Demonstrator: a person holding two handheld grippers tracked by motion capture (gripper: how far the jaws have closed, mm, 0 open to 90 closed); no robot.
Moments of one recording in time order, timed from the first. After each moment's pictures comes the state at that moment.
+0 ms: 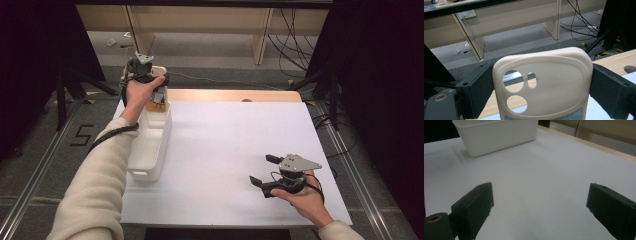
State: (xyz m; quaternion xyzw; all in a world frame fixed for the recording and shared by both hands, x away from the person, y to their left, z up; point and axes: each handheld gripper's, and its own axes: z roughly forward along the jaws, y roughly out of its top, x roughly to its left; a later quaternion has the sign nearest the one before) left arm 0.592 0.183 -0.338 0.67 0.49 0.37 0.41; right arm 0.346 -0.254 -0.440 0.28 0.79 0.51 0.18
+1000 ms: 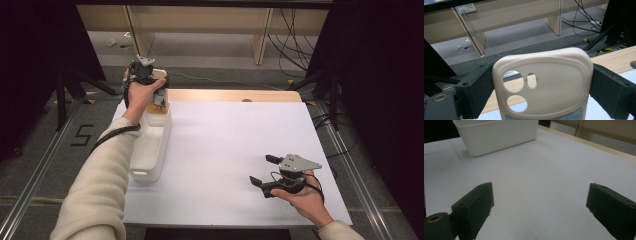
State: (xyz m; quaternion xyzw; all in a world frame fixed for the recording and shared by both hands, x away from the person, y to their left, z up) left arm 0.599 0.183 -0.350 0.68 0.50 0.36 0.40; right arm 0.346 -0.254 -0.441 0.28 0.79 0.51 0.18
